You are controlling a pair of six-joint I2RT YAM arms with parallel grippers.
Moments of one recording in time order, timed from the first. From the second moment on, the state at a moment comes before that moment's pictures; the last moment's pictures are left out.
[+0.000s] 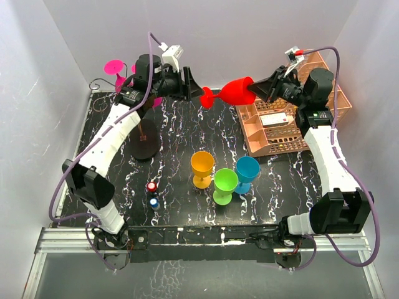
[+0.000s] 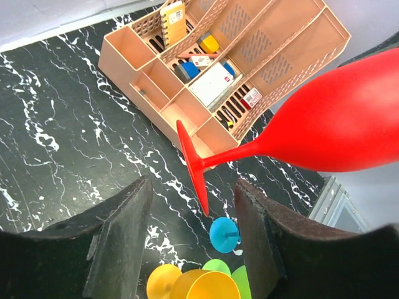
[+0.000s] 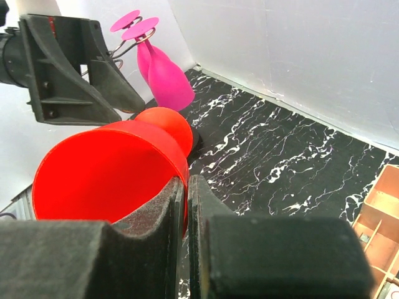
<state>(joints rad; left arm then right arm) -0.45 1.70 1.84 -0.47 0.47 -0.35 -0.01 1.37 1.35 0.05 -0.88 0.36</state>
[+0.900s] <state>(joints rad) -0.46 1.73 1.80 -0.45 0.52 -0.44 -0.01 1.37 1.33 0.08 -0.90 0.37</state>
